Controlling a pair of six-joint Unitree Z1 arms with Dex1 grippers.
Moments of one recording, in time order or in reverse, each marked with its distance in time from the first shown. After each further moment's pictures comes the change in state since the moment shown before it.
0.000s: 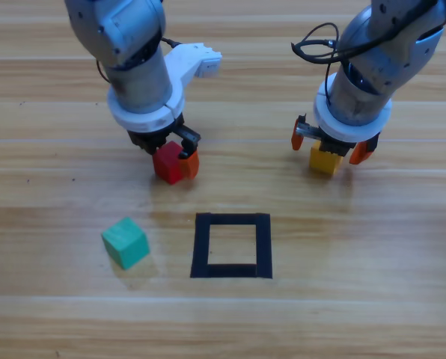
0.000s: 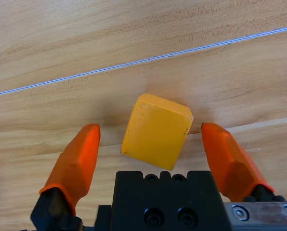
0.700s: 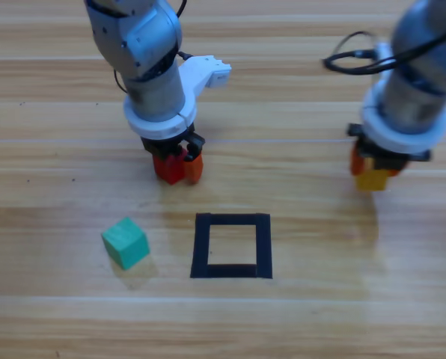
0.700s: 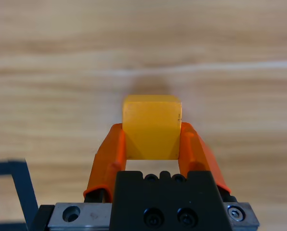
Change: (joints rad) arm 0 0.003 0.092 -0.072 -0.002 -0.001 0.003; arm 1 -0.010 -0.168 0.174 0.093 0.015 -0.185
